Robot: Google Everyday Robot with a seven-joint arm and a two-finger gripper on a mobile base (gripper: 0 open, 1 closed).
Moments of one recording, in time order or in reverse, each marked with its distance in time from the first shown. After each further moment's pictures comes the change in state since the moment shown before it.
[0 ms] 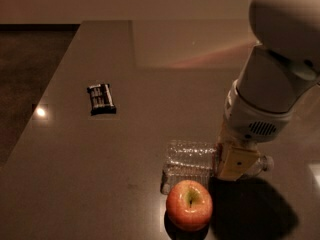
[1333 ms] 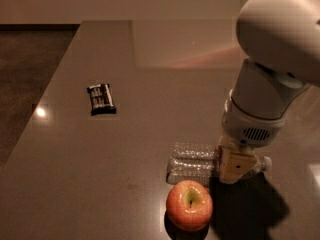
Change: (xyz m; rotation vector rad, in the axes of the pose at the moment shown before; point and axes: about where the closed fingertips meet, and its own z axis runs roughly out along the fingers) arm 0.010 -0.004 0.019 -0.017 0.057 0.038
